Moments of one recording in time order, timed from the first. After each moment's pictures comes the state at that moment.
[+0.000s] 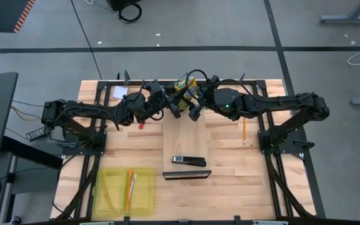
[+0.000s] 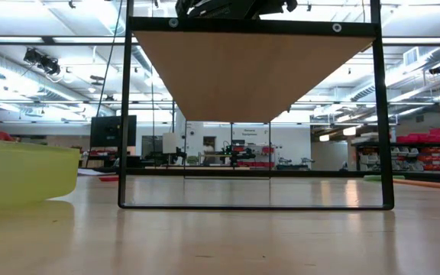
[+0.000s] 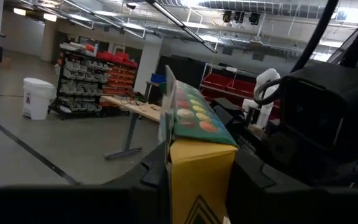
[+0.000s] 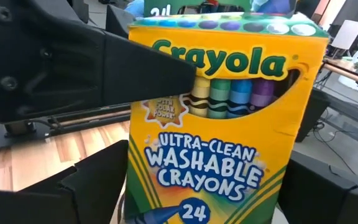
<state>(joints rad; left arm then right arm) 0.05 1.47 1.06 0.68 -0.50 -0.17 0.01 1.41 1.30 -0.15 0.62 -0.03</state>
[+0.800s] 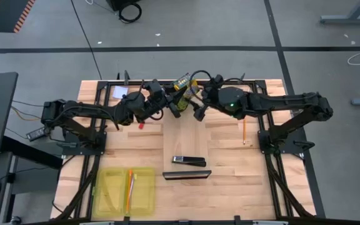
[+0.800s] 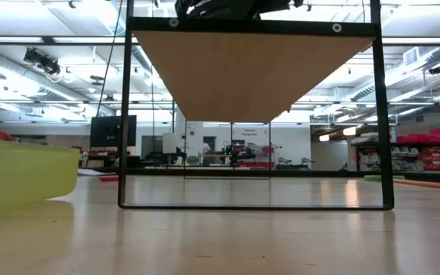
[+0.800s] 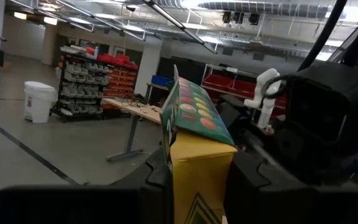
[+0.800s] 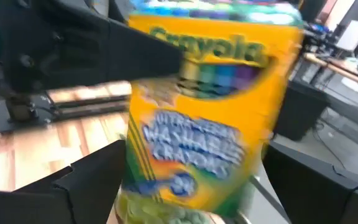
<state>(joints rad) 0.05 1.46 1.06 0.68 -0.49 -0.15 0.00 1.35 1.30 -0.25 0.63 -0.05</state>
